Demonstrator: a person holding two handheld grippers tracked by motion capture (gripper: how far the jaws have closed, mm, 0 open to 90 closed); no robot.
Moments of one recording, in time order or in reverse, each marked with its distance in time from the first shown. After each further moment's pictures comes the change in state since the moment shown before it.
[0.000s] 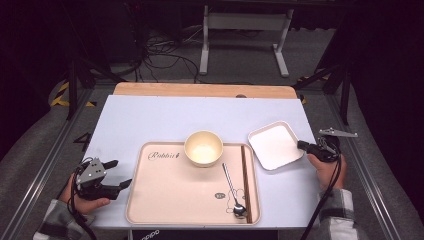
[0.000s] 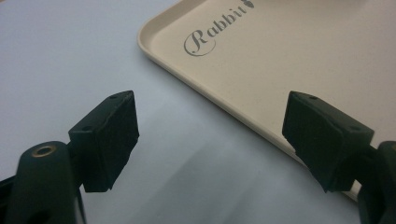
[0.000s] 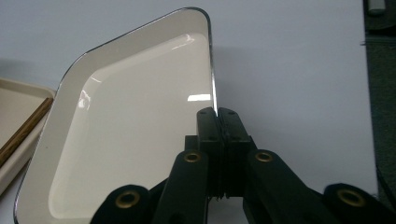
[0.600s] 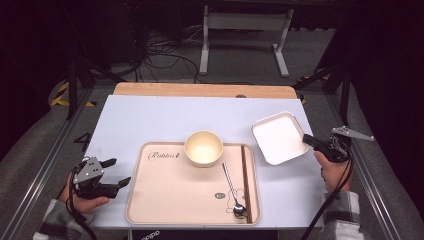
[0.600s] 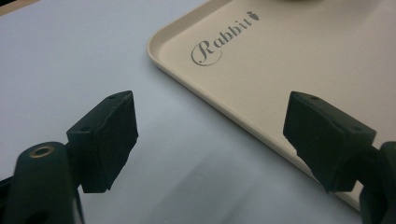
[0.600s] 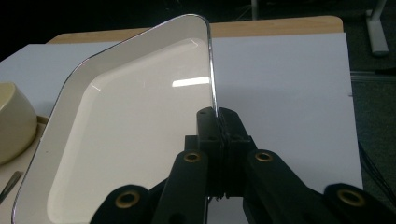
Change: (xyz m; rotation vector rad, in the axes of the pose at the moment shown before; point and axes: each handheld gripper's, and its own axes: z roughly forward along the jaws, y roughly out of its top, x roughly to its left) left arm 0.002 0.001 -0.002 -0.031 0.011 -0.019; right arm 0.006 0.009 -0.030 -0.172 0.055 0.006
